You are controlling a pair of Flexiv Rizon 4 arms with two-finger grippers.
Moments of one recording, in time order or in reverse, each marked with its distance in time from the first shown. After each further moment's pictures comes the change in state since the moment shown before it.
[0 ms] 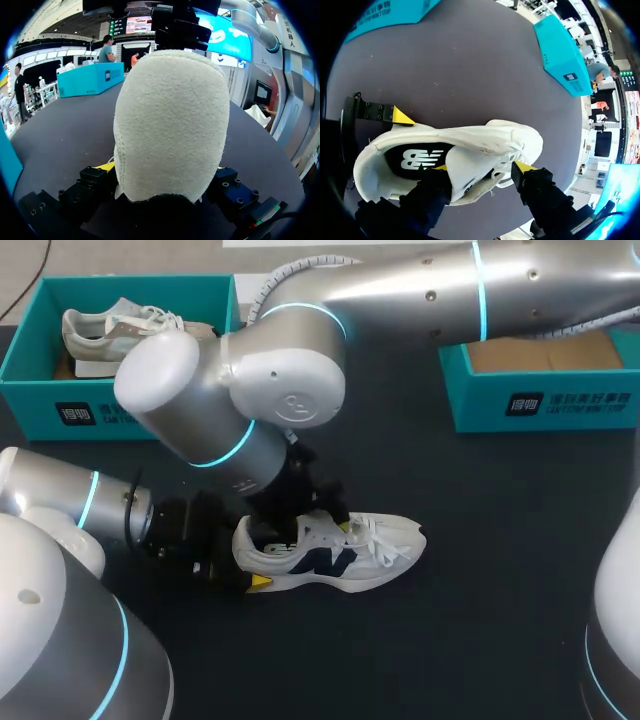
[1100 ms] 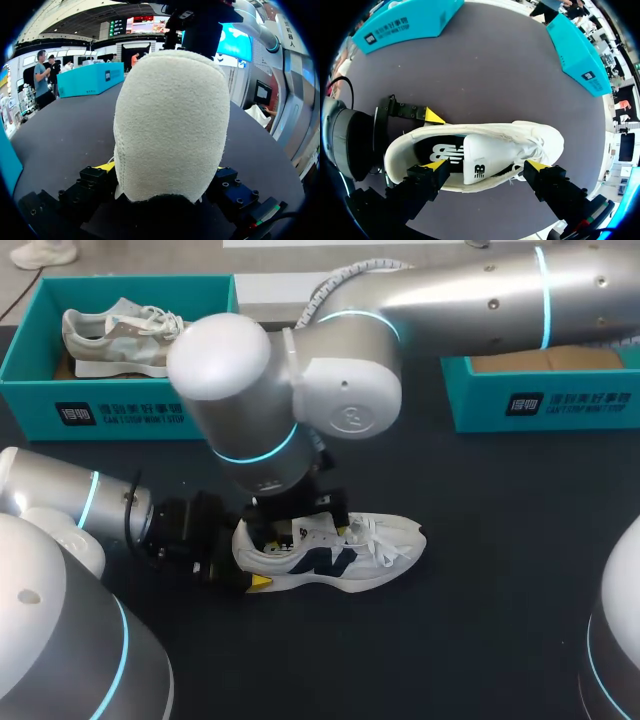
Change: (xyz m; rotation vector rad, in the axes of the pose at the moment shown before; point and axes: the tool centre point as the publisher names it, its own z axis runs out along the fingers) left arm 0.000 0.000 0.000 0.000 0.000 0.000; right arm 0.024 -0.003 -0.015 -0.072 0.256 0.013
